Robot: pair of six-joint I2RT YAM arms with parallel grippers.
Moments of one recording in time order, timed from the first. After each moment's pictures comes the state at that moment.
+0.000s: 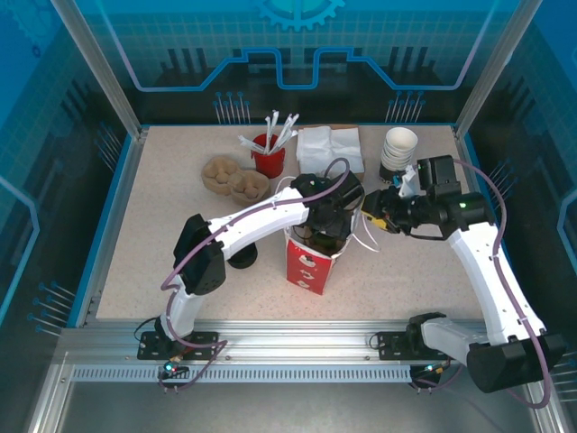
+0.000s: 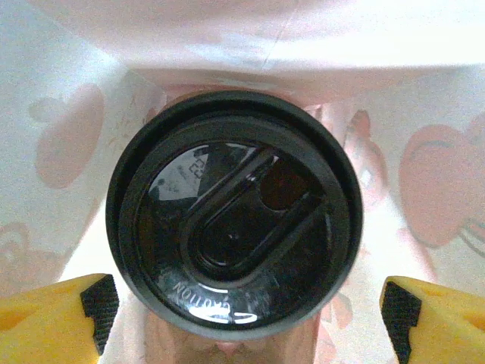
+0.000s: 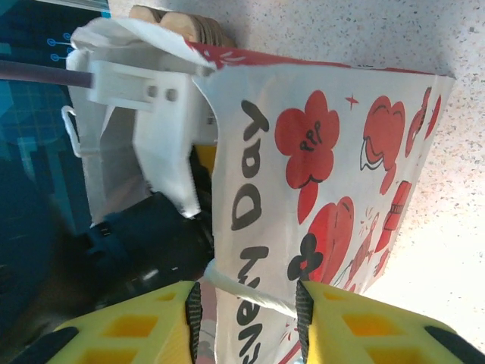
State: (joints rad) left arm -0.92 2.07 1.96 -1.15 -0.15 -0.64; right arm 0.17 1.11 1.21 -1.04 -0.60 0.74
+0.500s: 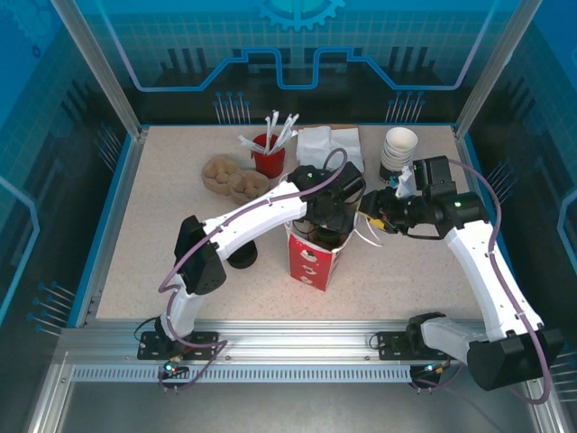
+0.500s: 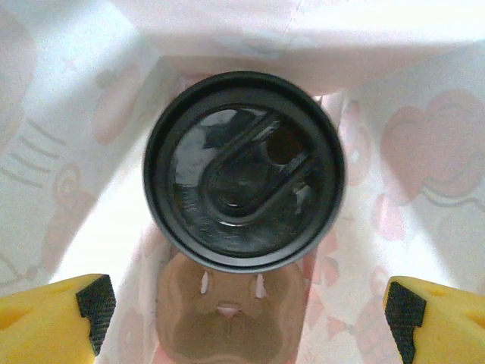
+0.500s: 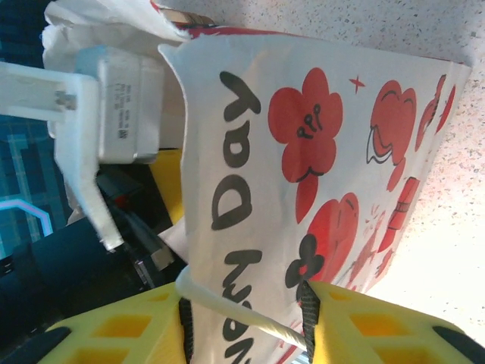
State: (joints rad) left arm -0.92 2.07 2.07 -1.24 -0.15 -0.67; right arm 0.18 1.13 1.19 -1.00 -0.60 0.72
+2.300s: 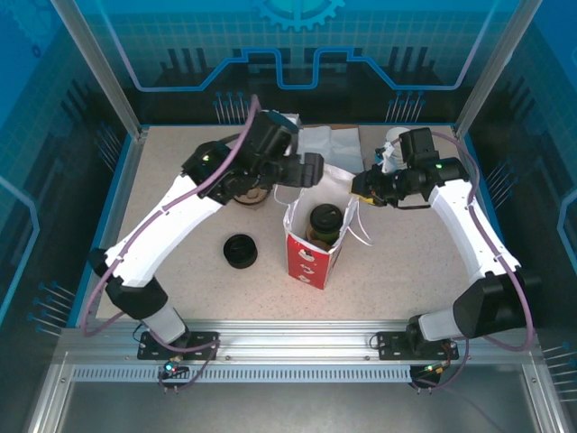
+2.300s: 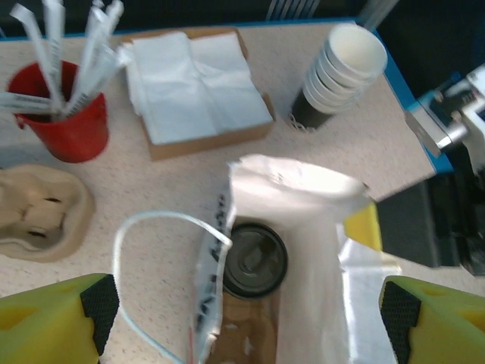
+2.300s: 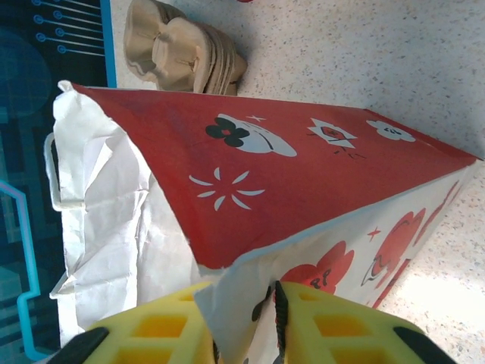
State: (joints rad) left arm -0.78 1.64 2.06 -1.14 -0.22 -0.55; right arm 0.17 1.42 1.39 -0.99 -0.66 0.51
